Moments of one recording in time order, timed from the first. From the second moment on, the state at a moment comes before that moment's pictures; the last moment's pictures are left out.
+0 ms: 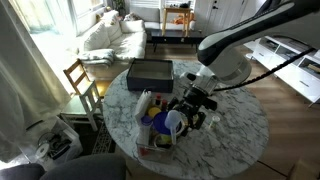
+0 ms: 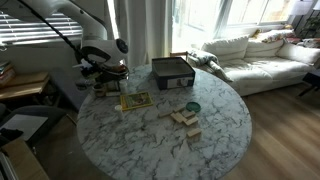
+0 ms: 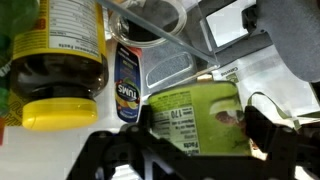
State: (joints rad) arm 0.01 0.33 0.06 -2.03 1.01 1.97 -2.09
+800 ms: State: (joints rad) arm 0.02 0.43 0.08 -1.96 1.03 2.04 -2.09
